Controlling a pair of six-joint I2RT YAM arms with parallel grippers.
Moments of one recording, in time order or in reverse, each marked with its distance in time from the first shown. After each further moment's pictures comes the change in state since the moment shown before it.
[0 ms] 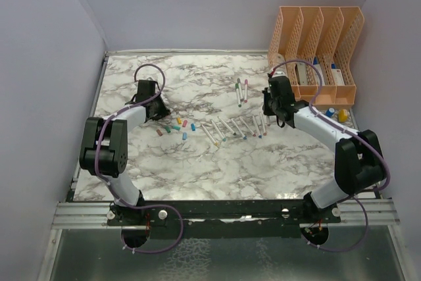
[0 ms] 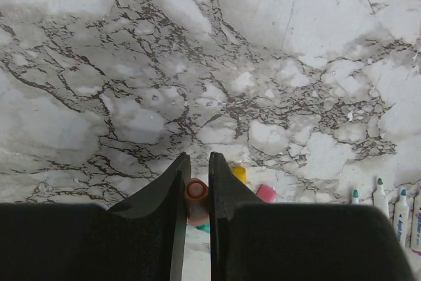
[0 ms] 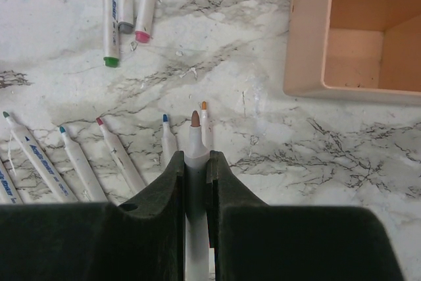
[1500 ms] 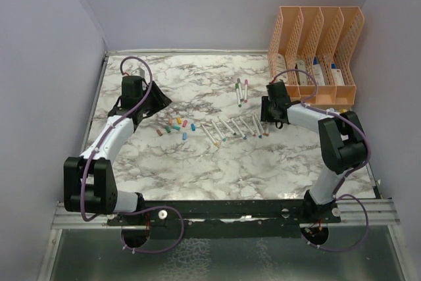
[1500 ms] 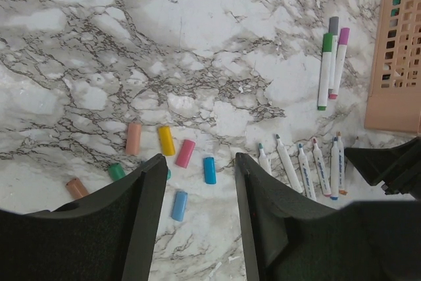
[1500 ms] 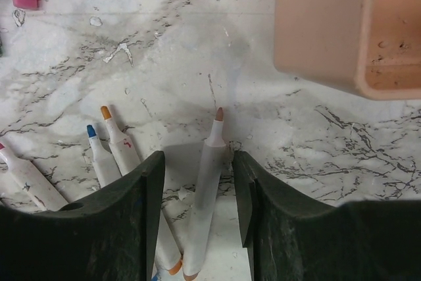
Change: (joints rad) left arm 0.025 -0.343 -0.061 -0.060 0.115 -0.035; right arm -0.072 0.219 -0.009 0.029 -0.024 0.078
